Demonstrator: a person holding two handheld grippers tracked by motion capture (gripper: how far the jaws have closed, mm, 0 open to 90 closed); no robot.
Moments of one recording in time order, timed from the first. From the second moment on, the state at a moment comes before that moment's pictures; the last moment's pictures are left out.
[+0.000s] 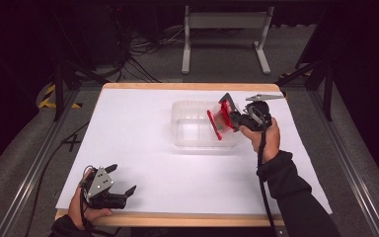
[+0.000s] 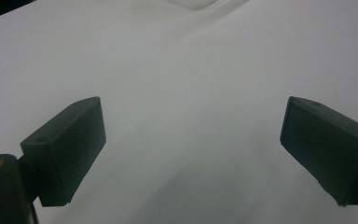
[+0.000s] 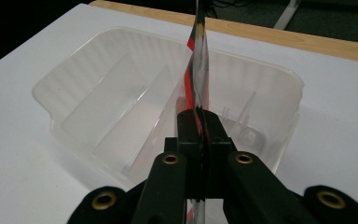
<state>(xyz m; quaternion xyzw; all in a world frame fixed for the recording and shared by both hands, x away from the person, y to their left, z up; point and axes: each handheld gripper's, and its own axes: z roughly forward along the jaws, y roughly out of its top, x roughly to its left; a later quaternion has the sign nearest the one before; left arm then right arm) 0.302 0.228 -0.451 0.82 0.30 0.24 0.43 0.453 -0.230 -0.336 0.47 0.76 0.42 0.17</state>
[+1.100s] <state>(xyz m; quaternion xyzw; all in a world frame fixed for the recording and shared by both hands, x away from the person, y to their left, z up) 0.302 0.228 -0.451 0.82 0.30 0.24 0.43 0.459 -0.208 -0.340 0.42 0.81 0.37 0.20</state>
